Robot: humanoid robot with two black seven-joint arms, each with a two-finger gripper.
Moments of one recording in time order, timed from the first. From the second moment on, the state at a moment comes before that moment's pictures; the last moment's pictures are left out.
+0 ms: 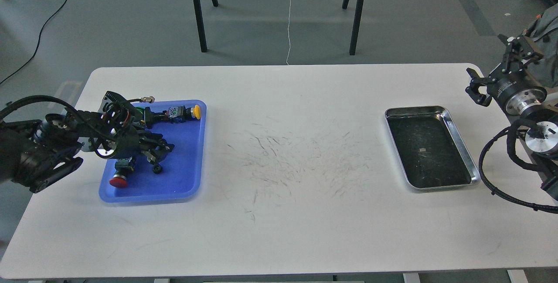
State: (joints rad) left arm -1.01 0.50 0.24 -0.64 1.74 -0.08 -0.49; right arm 0.79 -0.50 0.57 0.47 0.10 0.31 0.25
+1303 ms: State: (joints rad) left arm -1.09 0.51 0.23 -0.64 1.76 -0.03 -0.49; right arm 0.78 -0.50 0.57 0.47 0.10 0.31 0.25
